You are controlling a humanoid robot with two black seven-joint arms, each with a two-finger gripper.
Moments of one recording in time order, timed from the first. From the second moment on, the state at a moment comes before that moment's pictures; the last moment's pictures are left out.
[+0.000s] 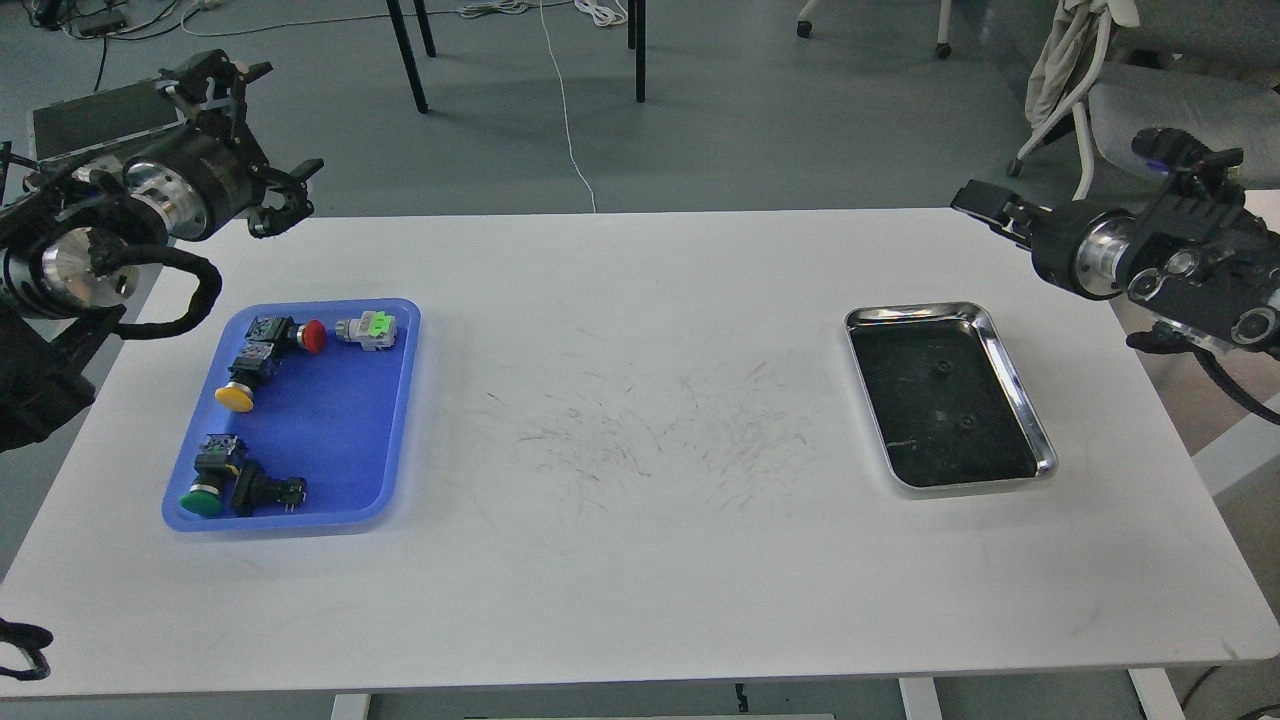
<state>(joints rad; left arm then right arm) -0.99 0.51 -0.52 -0.59 -0.11 -0.31 0.00 1.25 -0.56 -0.43 0.76 -0.62 0.03 0.09</state>
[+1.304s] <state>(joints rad) -0.98 0.53 -0.52 -0.59 -0.11 -0.32 0.00 1.12 -0.40 -0.54 0.67 -0.98 0.02 0.11</state>
